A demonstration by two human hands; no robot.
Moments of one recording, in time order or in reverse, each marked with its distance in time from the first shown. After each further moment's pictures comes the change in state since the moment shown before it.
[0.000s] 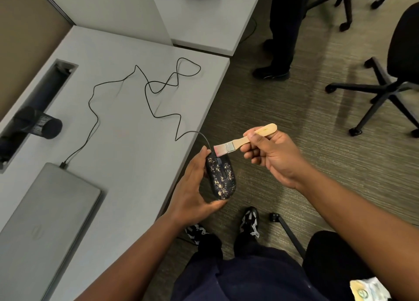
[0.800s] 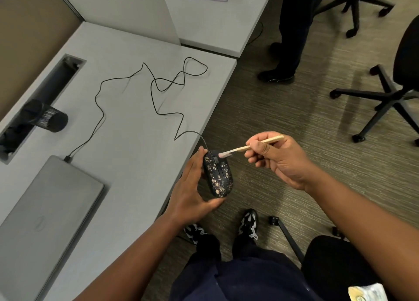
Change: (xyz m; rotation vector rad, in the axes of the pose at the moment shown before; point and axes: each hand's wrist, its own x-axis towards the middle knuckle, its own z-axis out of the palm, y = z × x) left_hand -0.008 -0.005 -0.001 -0.001 0.086 -0.058; right_hand -0.009 -0.006 -0.006 -0.033 -0.152 -0.012
